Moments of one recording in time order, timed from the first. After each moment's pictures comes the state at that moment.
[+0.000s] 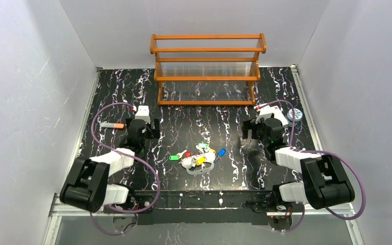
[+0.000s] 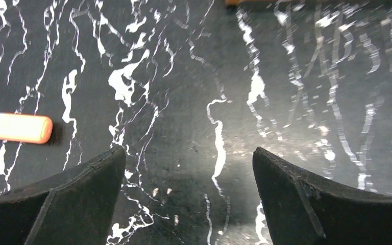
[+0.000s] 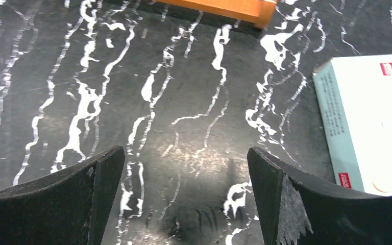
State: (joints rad) left arm -0.29 1.26 0.37 0.45 -0.26 -0.07; right arm 0.25 1.28 0.35 0.52 -0.05 0.00
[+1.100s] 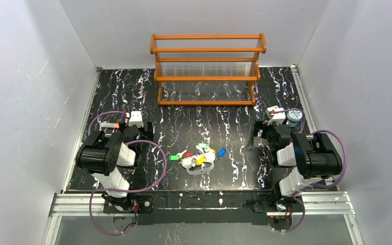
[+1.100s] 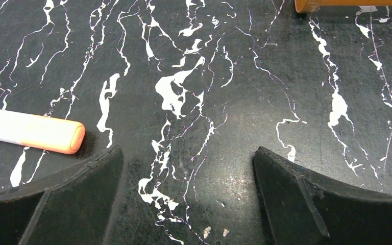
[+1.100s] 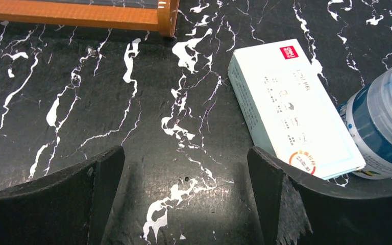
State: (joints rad) left arm -0.13 1.67 0.24 1.12 -0.24 0.02; right arm 0.05 1.59 0.20 1.13 -0.05 -0.02
